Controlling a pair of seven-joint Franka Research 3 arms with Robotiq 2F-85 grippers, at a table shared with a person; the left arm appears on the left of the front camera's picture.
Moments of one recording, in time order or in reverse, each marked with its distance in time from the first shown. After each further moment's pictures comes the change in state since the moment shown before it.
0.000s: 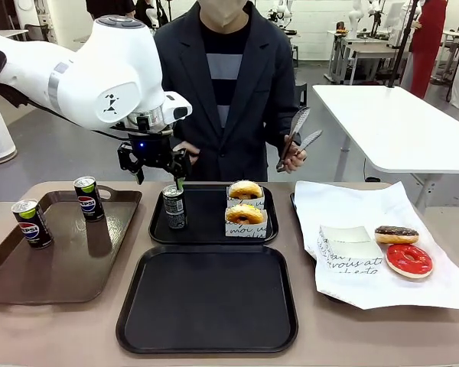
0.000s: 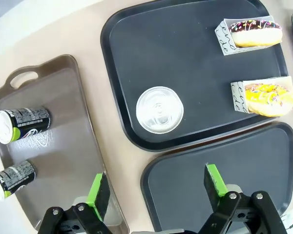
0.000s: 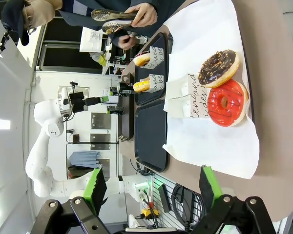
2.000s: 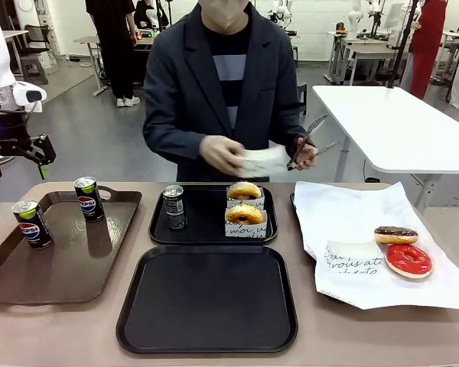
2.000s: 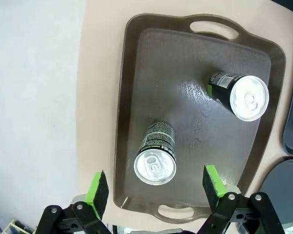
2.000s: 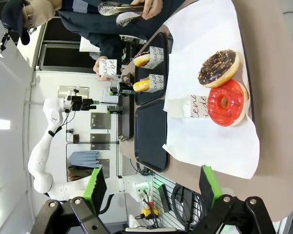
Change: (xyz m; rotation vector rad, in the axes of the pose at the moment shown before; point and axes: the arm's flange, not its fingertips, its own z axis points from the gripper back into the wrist) left arm -0.012 0.302 0.002 0.106 0.189 0.353; right arm 0.000 0.000 0.000 0.000 0.001 0.000
